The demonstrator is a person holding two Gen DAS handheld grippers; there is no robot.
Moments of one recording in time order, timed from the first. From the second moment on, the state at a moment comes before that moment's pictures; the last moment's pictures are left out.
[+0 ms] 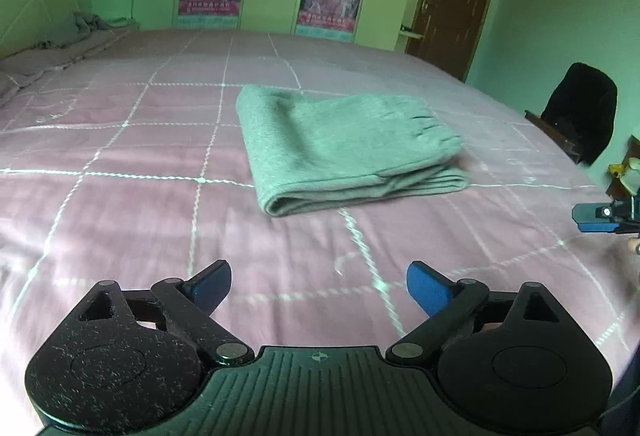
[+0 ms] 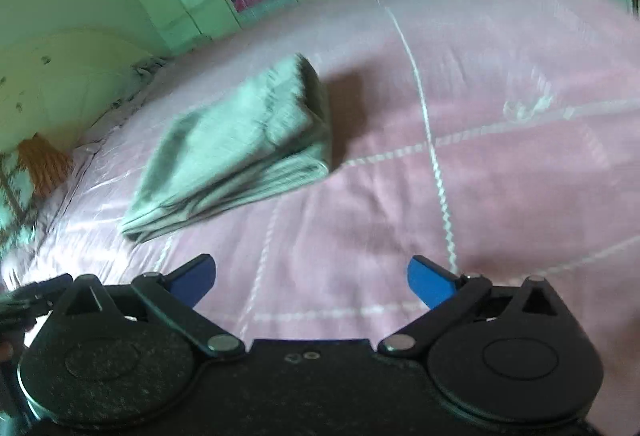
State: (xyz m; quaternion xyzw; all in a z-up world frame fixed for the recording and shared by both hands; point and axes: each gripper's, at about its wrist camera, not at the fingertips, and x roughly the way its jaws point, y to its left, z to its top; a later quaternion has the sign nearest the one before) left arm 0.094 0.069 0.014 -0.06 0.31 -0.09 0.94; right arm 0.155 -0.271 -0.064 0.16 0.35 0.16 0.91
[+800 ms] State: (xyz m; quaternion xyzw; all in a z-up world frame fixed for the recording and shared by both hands) left arm -0.063 0.014 0.118 -0.01 0.22 -0.10 0.97; right arm -0.025 -0.202 0.026 0.07 0.25 0.12 0.96
